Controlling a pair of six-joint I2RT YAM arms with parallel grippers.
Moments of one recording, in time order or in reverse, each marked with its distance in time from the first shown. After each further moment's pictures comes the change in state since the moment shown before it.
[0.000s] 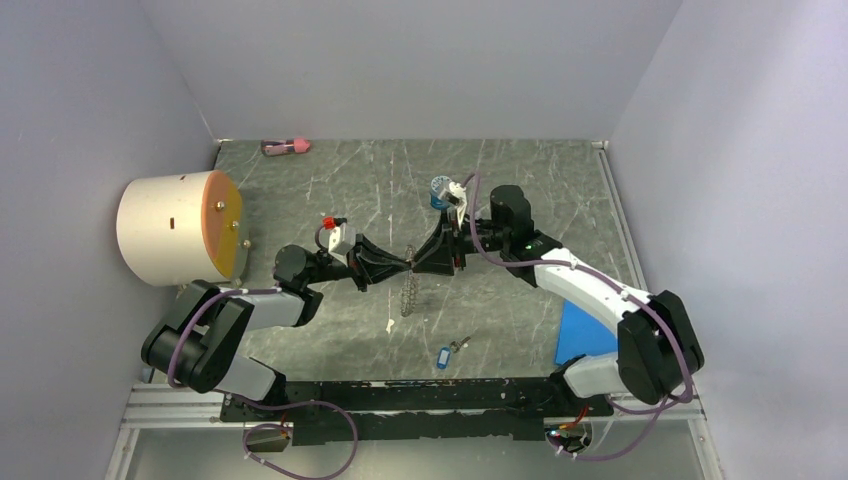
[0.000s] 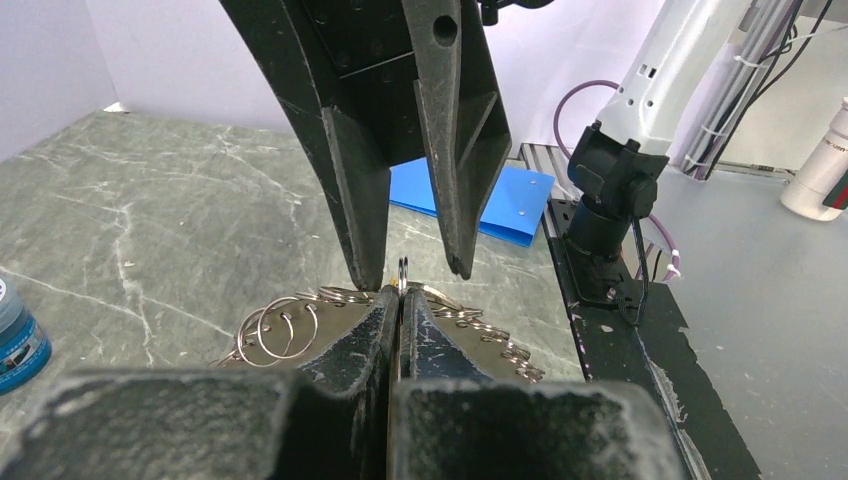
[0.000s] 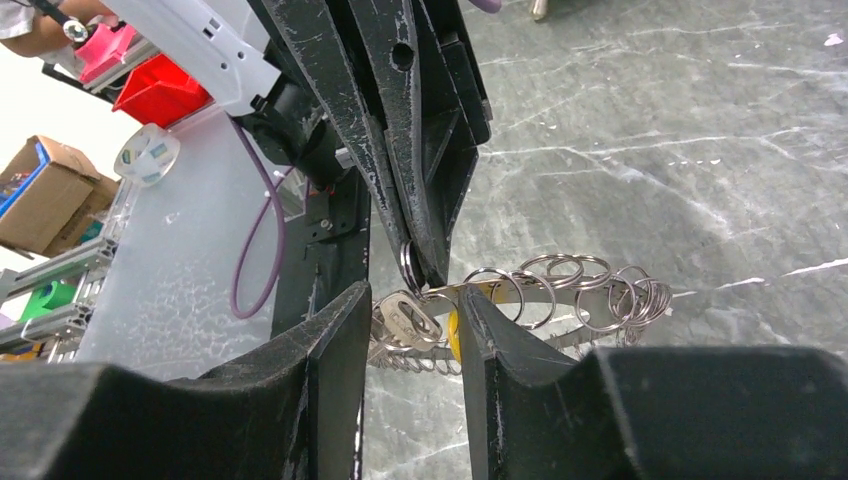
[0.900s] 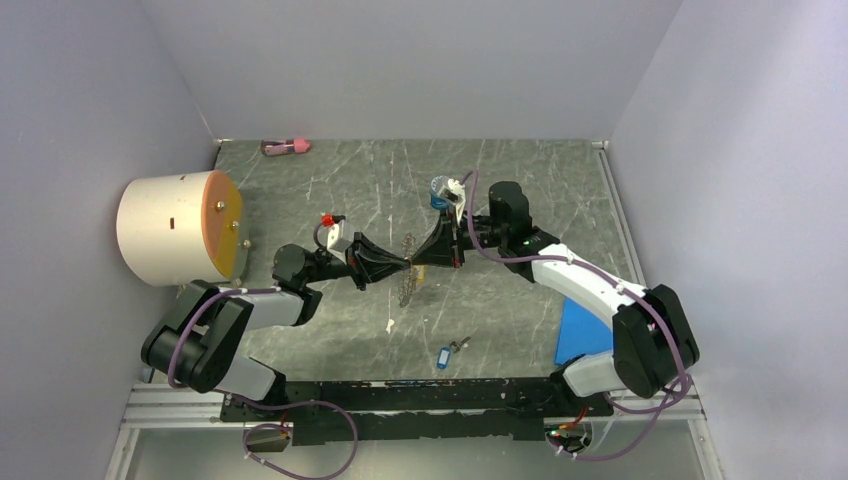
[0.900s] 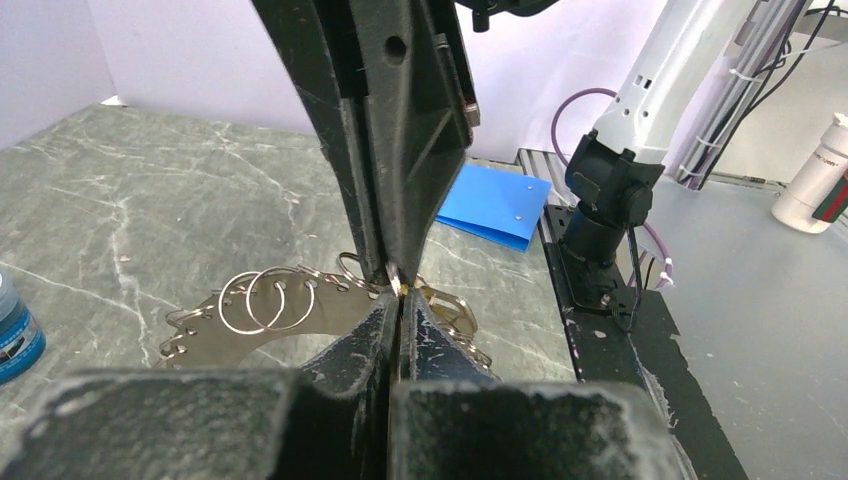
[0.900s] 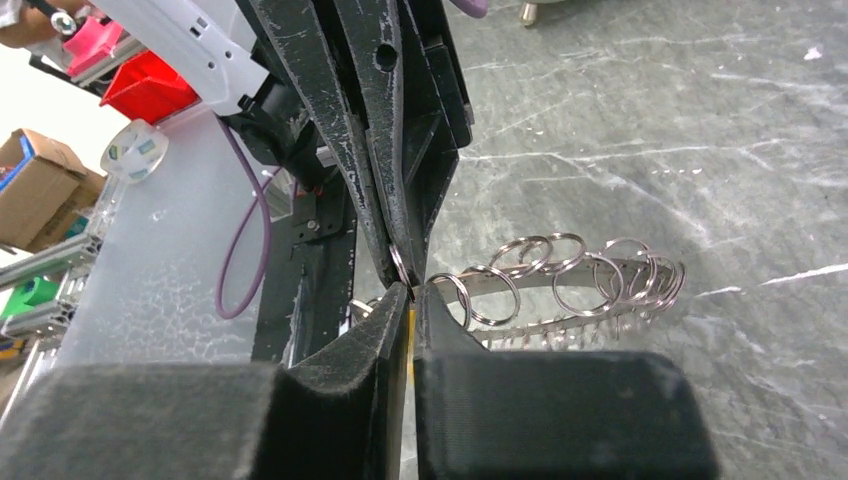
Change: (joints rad) left arm 0.010 0.000 0.003 0.003 0.000 -0.034; right arm -0.002 0.042 0.021 0.027 -0.011 -0.017
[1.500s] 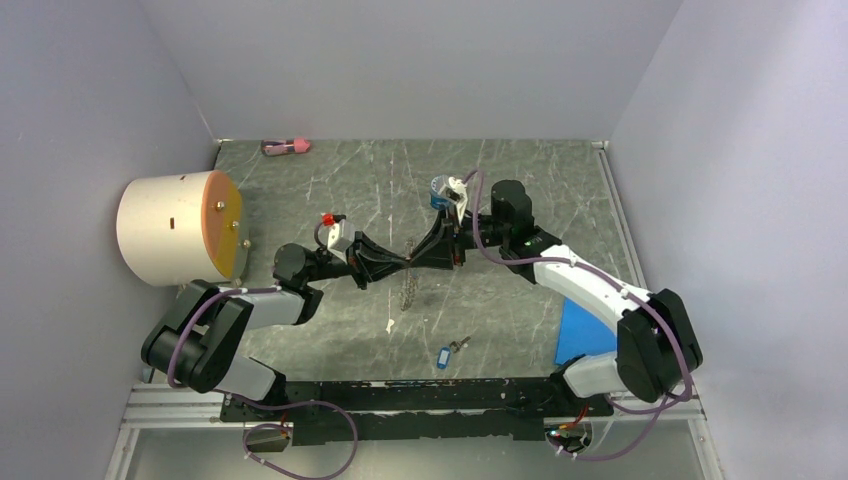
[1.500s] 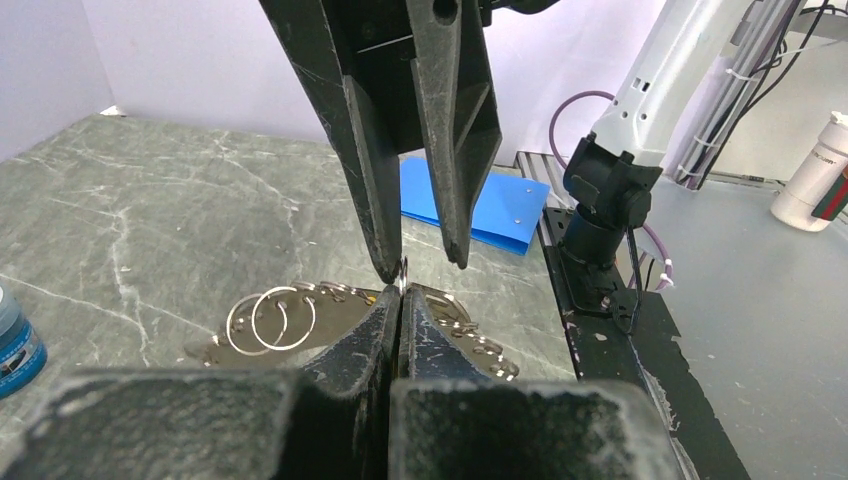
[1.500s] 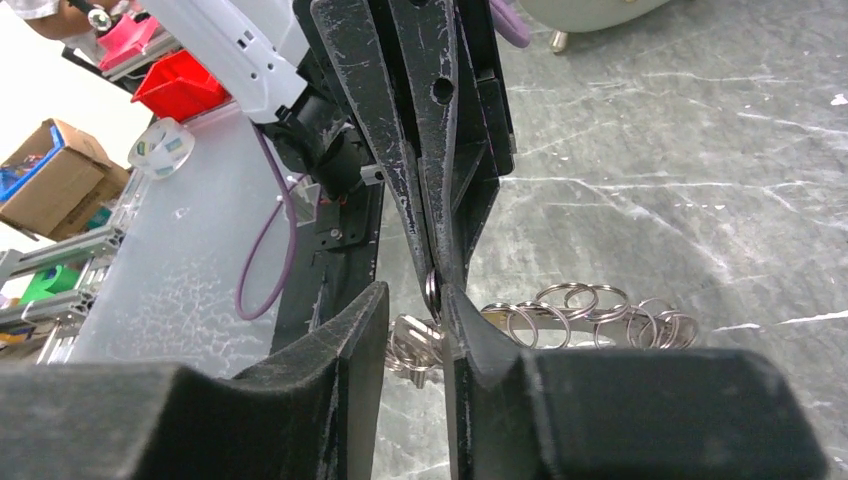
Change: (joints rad) left arm -0.003 0.000 0.012 0.003 0.001 0.001; right arm 0.011 -0.032 0.013 0.016 -0.036 0.018
